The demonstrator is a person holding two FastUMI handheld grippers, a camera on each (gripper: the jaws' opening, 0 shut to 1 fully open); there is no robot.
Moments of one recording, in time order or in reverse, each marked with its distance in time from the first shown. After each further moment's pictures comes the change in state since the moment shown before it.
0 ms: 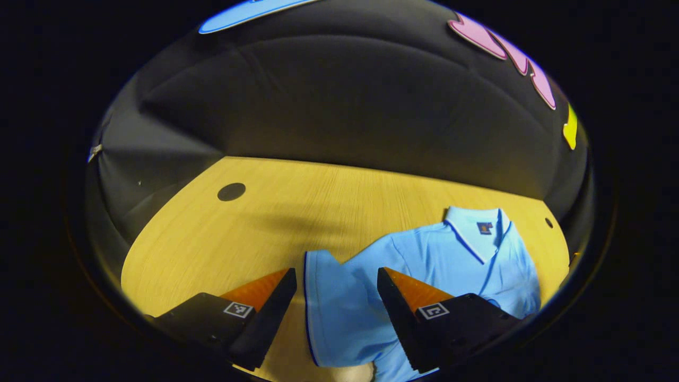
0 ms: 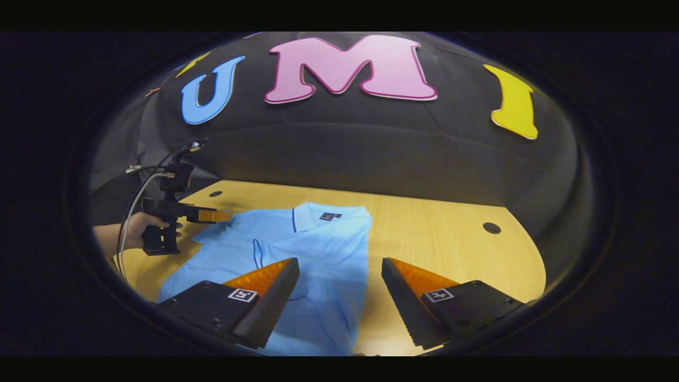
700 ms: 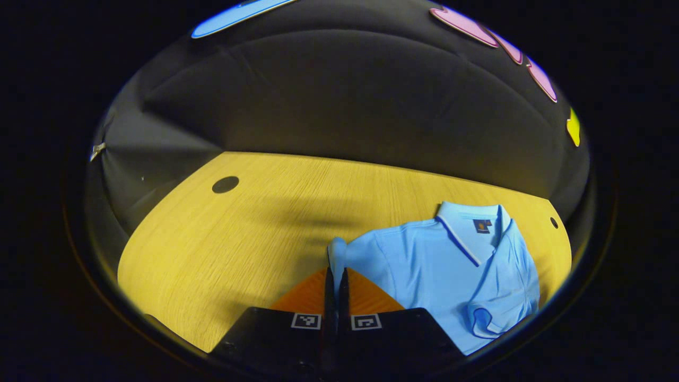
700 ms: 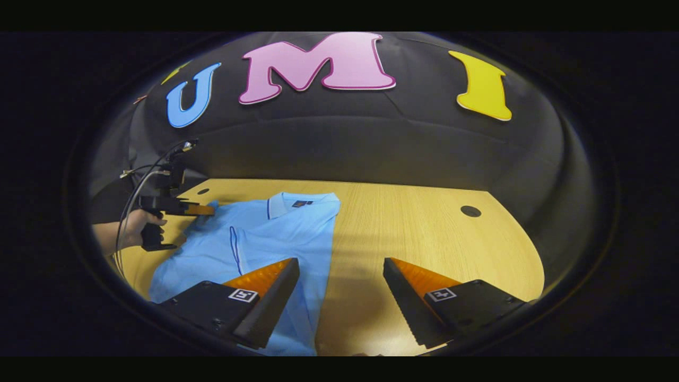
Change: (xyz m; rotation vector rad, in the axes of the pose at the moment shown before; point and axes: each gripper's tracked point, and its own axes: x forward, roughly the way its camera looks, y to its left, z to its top) left arm -0.017 -0.045 0.018 0.024 -0.055 0.008; right arm -0.018 -0.049 -0.029 0.029 0.024 -0.037
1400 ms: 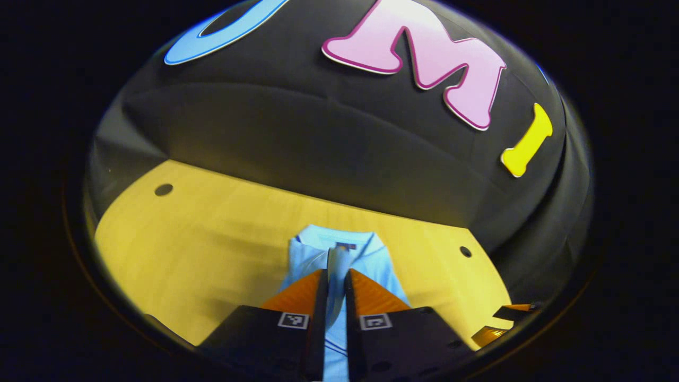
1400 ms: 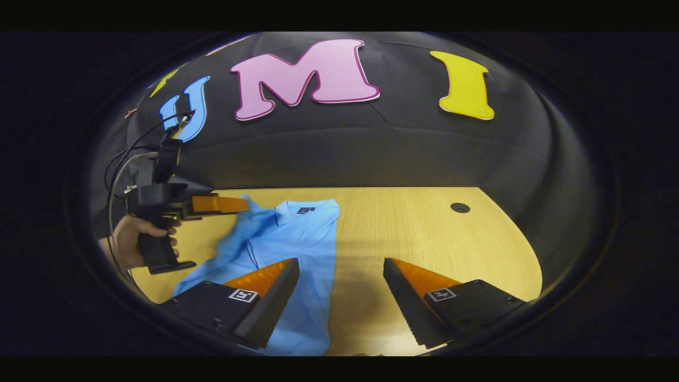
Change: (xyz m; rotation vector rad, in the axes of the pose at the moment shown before) left arm -0.108 -0.184 0.017 -0.146 -0.032 -0.356; right arm -0.052 0.007 0.023 0.072 -0.021 0.005
